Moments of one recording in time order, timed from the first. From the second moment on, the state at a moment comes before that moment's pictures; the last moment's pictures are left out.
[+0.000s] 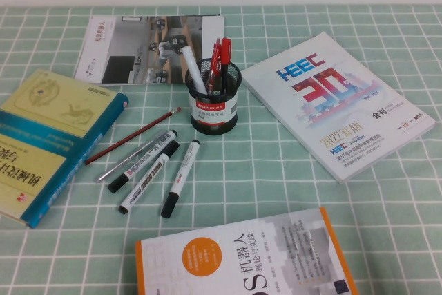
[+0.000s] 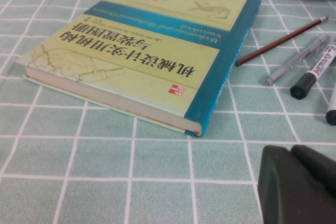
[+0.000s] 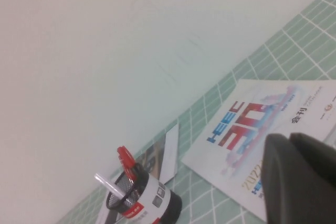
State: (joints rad) right arm 0.14 -0.01 0.03 0.94 0.00 -0.13; left arm -0.07 -0.01 0.02 -0.04 0.38 0.00
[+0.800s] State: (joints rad) right arm 0.14 0.64 -0.50 0.79 0.74 -0.19; left arm -0.07 -0.01 0.02 -0.04 0.38 0.00
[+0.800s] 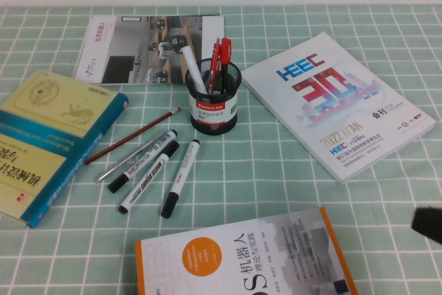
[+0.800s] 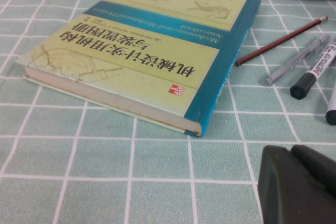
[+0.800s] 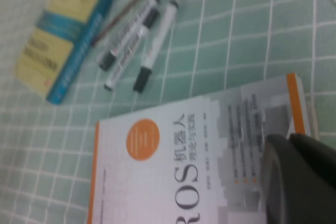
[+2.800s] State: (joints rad) right arm 0.80 2.38 -2.15 0.02 1.15 0.71; left arm -0.07 -0.01 0.02 -0.04 0.38 0.00
